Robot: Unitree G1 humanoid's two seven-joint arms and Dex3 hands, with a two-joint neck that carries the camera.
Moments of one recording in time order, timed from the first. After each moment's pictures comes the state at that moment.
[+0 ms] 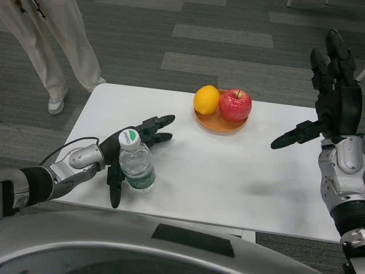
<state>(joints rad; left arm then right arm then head) -0.34 0.72 -1.07 0.59 -0.81 -0.78 -0.19 -0.38 -0.48 0.28 0.55 0.57 -0.77 0.03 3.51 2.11</state>
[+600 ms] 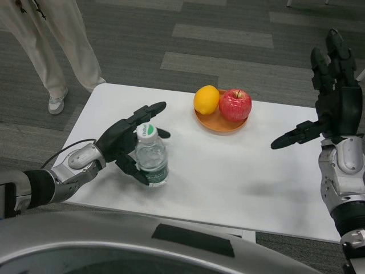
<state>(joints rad) -0.34 0.71 -1.12 0.58 -0.99 -0.87 -0.11 -0.37 -0.48 0.28 0.54 0.57 -0.77 0.03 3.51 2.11</state>
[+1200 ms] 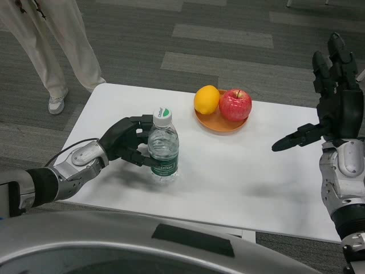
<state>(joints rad) -0.35 0.69 -1.06 0.59 -0.99 -0.80 -0.16 -0.36 -0.48 0.27 0.54 0.57 -0.77 0.03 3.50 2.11</state>
